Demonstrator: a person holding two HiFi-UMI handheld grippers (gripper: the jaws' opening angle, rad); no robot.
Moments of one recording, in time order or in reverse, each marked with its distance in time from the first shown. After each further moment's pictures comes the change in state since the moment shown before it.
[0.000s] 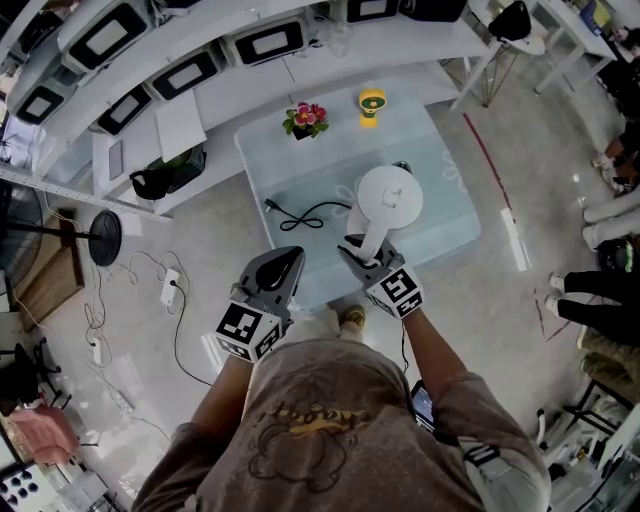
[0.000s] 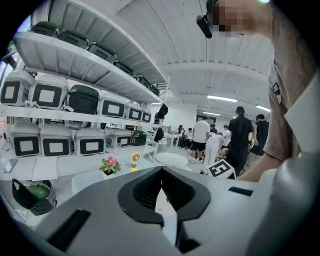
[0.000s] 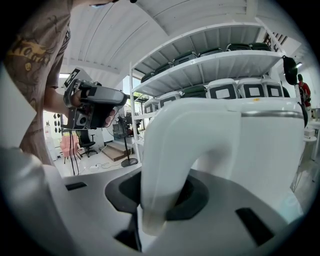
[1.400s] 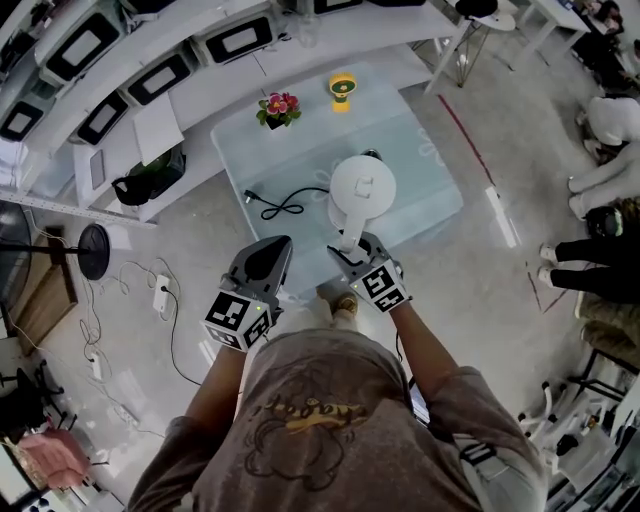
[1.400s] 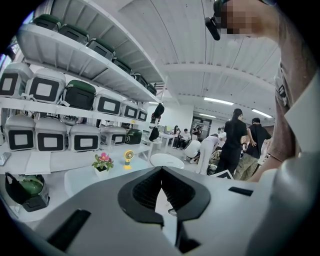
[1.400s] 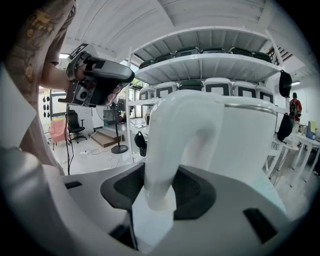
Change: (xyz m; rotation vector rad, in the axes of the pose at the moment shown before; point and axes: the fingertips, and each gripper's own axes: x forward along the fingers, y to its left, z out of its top) left arm -0.003 -0.022 -0.013 -0.021 0.006 -0.058; right arm -0.025 0.018 -0.047 -0.052 0.110 -0.139
